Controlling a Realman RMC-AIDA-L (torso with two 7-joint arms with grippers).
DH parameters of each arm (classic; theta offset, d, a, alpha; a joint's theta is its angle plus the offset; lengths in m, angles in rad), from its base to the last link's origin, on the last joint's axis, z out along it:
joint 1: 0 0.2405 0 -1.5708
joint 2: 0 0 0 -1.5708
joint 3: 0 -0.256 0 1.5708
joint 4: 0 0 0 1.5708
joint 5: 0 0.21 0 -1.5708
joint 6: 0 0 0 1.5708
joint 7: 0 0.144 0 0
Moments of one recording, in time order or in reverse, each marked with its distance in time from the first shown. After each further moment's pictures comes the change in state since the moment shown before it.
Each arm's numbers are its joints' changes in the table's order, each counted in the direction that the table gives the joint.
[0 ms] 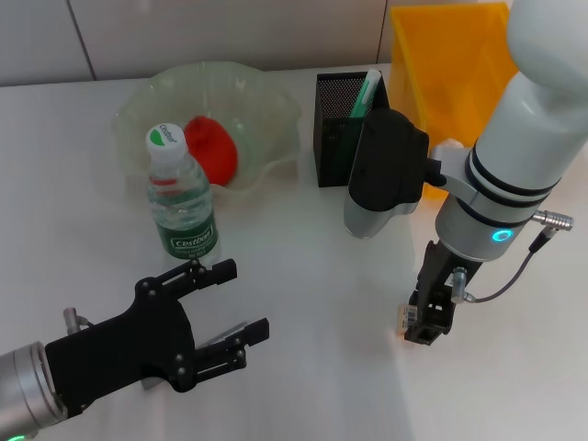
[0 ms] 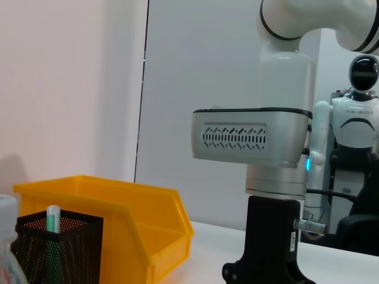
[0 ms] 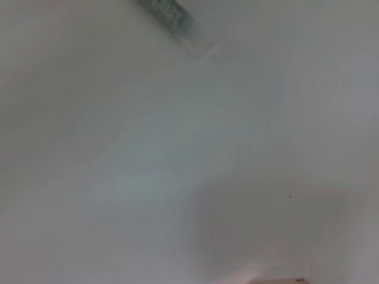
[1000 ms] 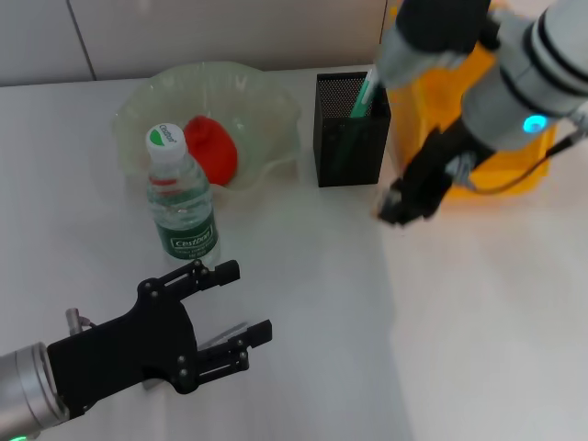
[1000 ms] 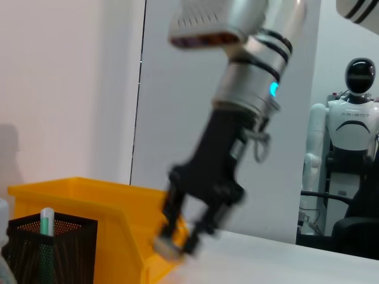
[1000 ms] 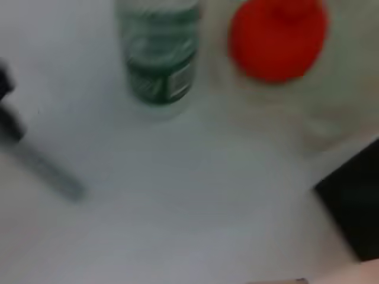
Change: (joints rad) left arm -0.002 -0.001 -0.003 0.000 0.000 0.007 -0.004; right arm -0.001 -0.006 -0.310 -0.297 -0.023 -0.050 0.032
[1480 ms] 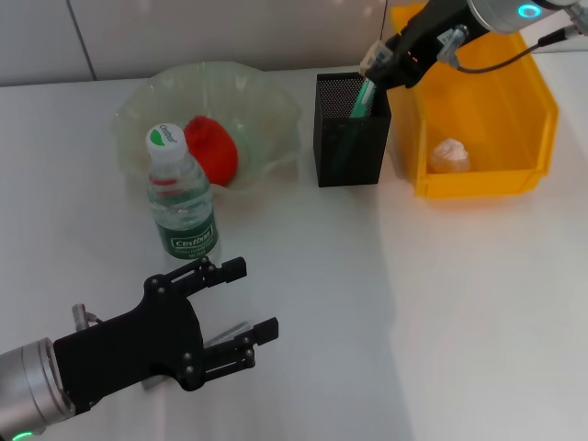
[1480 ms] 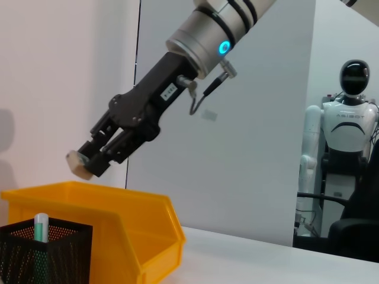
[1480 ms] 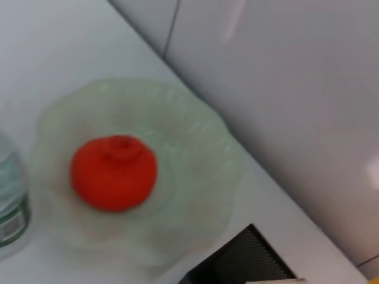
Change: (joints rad) left arm -0.011 -0.005 -0.003 0.000 0.000 0.000 0.000; right arm 0.051 0.000 -0.061 -0.032 -0.097 0.219 0.045
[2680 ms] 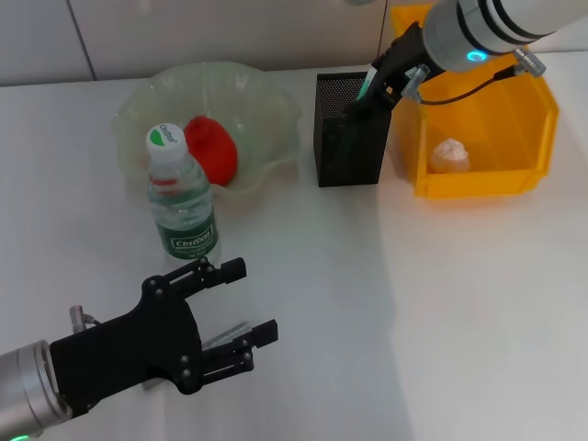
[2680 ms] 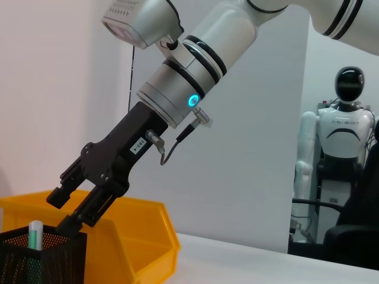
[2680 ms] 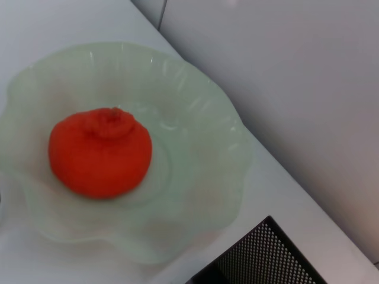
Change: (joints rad) left arm 0.004 0.001 0.006 0.000 0.000 0.026 0.000; right arm -0.005 0.006 0.114 0.200 -0.014 0.225 0.018
